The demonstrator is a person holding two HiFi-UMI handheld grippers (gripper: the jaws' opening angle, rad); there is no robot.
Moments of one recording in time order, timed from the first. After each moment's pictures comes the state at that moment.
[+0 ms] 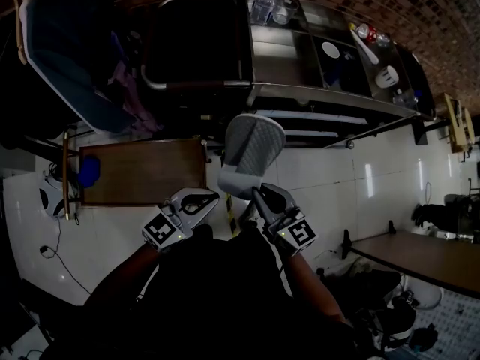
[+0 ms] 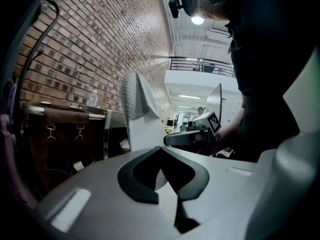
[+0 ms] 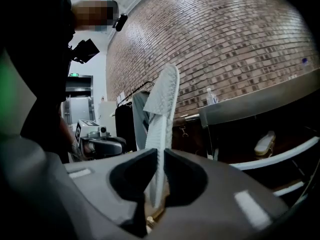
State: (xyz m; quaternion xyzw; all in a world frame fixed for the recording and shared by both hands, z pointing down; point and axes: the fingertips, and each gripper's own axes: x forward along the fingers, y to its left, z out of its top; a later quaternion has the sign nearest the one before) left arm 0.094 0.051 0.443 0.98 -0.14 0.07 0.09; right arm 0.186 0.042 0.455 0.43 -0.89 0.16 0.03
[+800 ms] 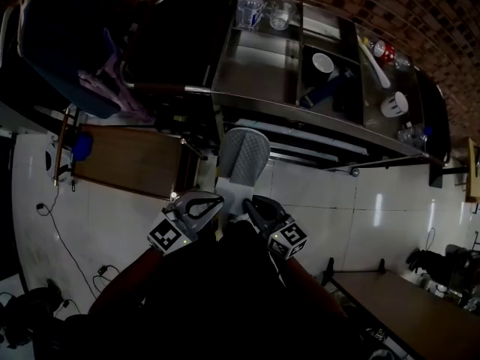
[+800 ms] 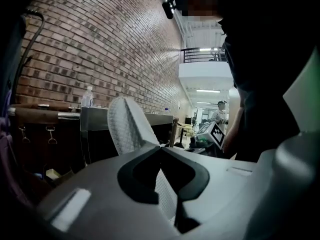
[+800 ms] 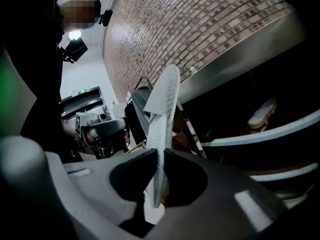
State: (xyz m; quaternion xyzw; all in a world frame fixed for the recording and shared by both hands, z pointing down) left arm 0.267 0.028 0.446 0.96 -0.25 0.08 0.08; right arm 0.333 0.027 0.529 0.30 -0.91 0.27 0.02
